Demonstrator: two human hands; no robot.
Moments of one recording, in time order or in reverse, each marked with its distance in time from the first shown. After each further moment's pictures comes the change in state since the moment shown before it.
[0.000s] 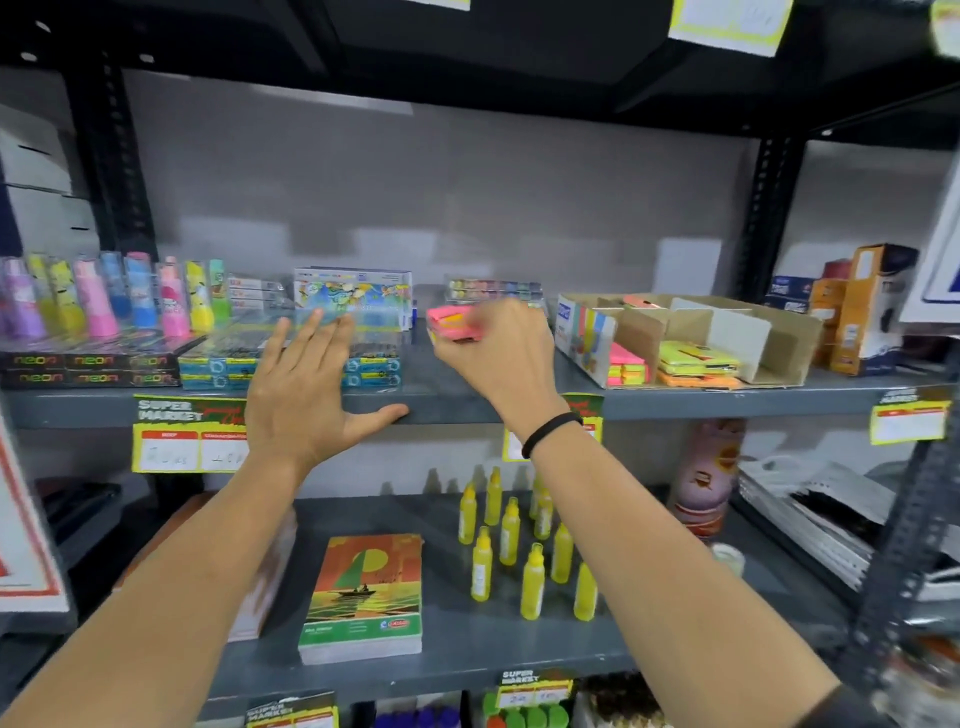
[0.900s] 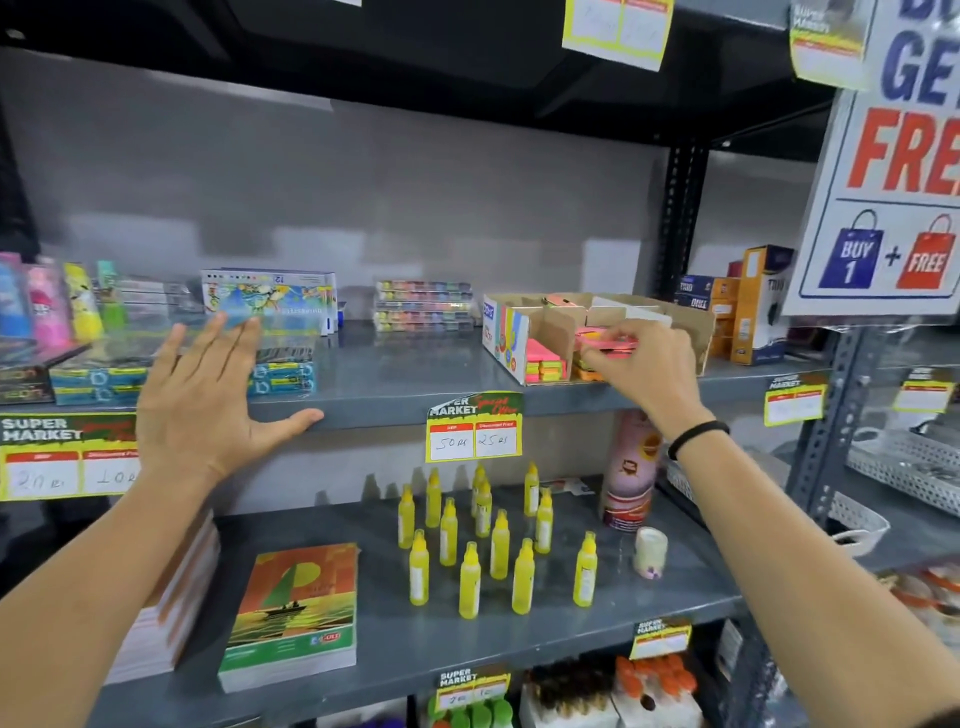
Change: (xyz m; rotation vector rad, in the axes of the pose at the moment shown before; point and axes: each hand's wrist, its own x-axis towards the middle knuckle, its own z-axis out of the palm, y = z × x) left_hand 0.004 0.004 -0.002 0.004 -0.140 -0.033; right_hand -0.005 0.188 -0.107 -0.195 0.179 0.127
